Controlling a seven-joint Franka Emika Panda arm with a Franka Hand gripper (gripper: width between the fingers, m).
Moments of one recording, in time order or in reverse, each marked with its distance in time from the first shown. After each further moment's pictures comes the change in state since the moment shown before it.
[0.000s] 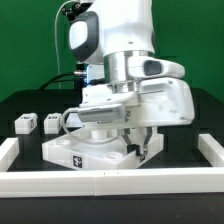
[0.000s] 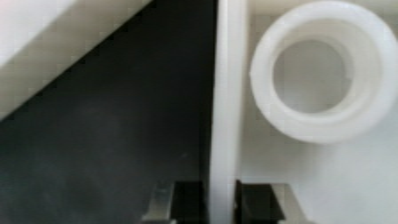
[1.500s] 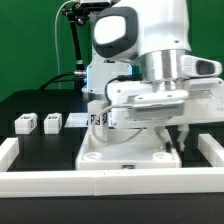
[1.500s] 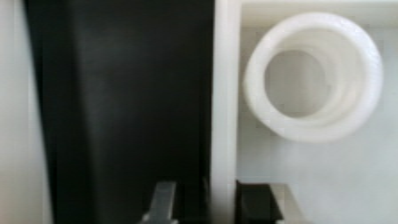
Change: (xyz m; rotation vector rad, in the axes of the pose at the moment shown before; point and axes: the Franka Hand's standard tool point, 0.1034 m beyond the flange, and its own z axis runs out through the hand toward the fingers) arm 0.046 0.055 0.000 -0.005 0.029 -0.539
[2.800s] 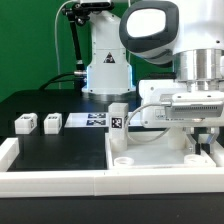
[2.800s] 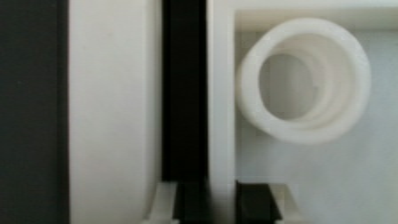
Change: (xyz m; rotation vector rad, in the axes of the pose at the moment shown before) arm -0.013 0.037 0.007 0.058 0.000 -0.033
